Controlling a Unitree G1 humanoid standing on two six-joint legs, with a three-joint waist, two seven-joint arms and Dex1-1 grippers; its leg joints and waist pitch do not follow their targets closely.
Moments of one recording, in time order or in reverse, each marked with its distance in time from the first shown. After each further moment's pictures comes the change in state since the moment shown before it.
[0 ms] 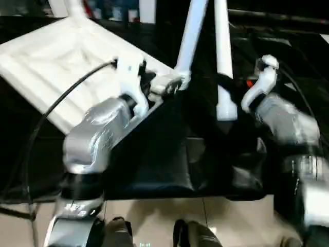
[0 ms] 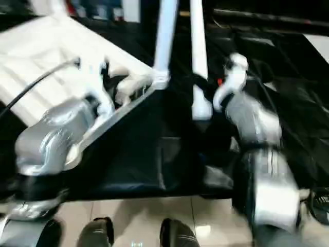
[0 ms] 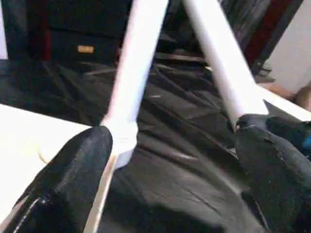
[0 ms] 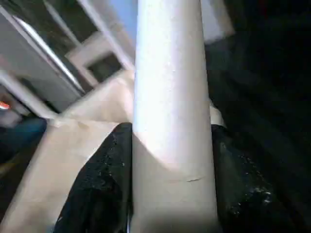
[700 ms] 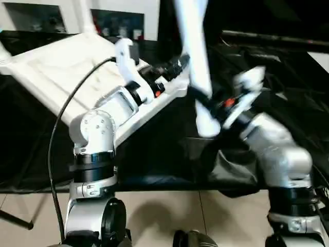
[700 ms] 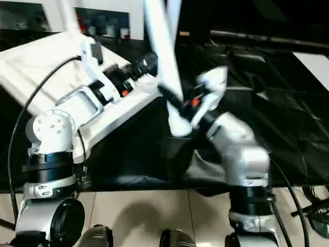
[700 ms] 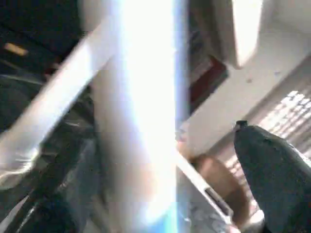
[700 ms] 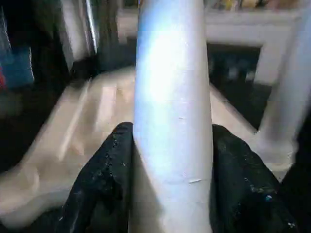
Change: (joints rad) left arm -0.119 -0.183 0.247 0.104 -0.323 0.162 0.066; right arm 0.214 0.068 0.413 -0.474 -0.232 -0.093 -0.144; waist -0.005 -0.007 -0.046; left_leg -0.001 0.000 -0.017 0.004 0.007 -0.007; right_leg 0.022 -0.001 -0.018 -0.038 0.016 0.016
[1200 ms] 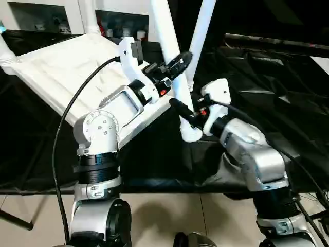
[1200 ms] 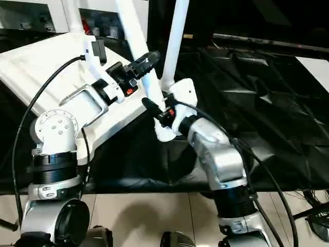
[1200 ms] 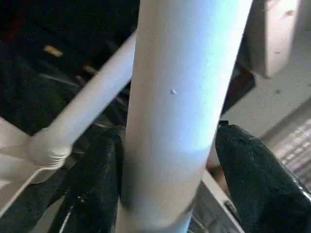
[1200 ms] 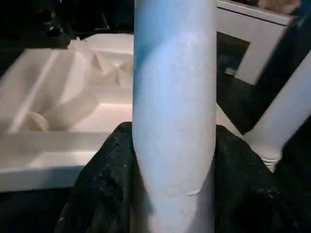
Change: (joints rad) left arm 0.002 -0.037 0.005 0.009 0.030 -0.030 0.118; right arm -0.008 0.025 0.123 0.039 -0.207 -0.106 -0.158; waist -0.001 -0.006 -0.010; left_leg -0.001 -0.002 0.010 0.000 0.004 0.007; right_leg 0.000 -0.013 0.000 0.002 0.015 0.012
